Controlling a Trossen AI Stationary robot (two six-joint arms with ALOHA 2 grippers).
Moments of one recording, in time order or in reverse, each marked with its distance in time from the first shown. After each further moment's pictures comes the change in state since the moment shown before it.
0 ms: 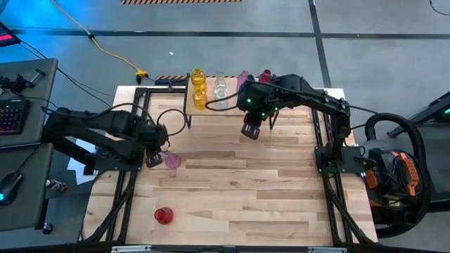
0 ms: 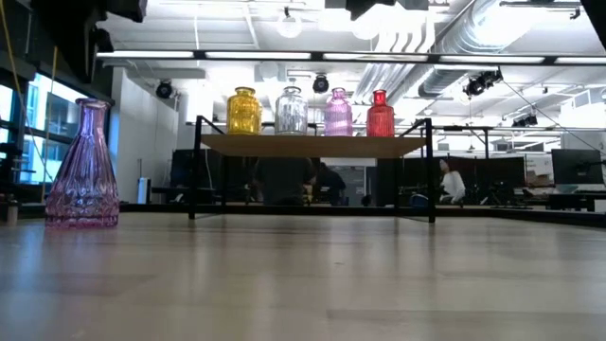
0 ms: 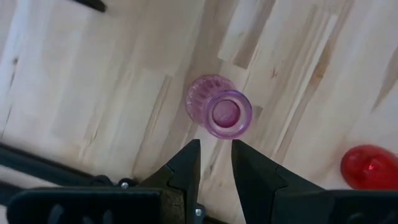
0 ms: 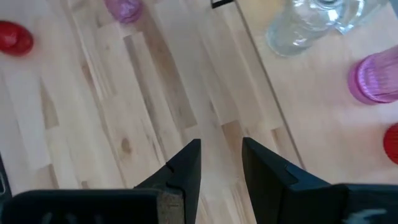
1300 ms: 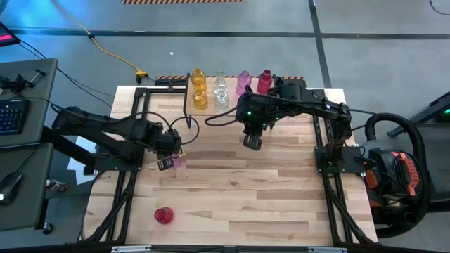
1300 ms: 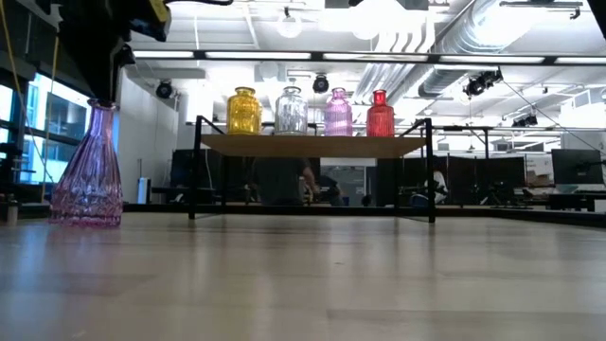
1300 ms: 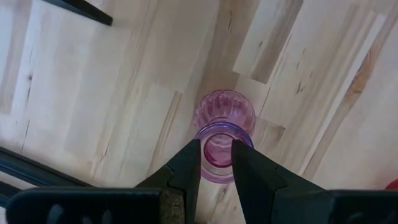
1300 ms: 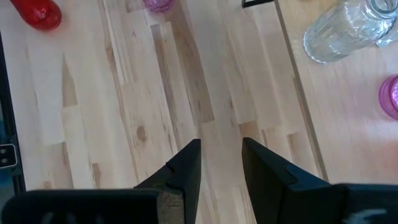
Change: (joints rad) left arm -0.034 0.193 -0.020 0.093 -0.088 -0.019; right arm 0.094 0.001 0.000 0.000 0.000 -0.034
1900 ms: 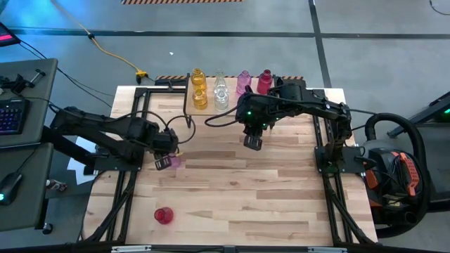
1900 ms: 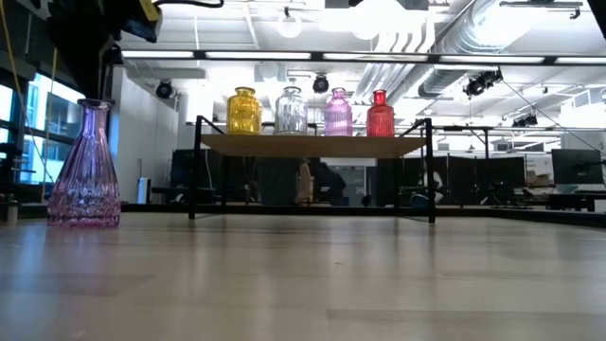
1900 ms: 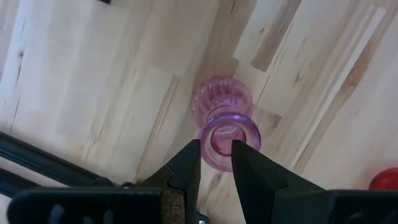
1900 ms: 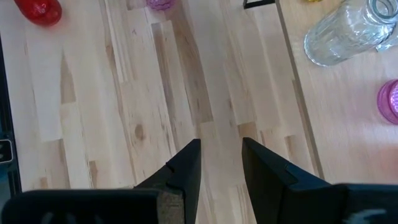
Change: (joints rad) left arm 0.005 -0.055 -0.007 -0.042 0.024 -0.052; right arm 0.000 0.001 0.000 0.000 0.000 -0.026
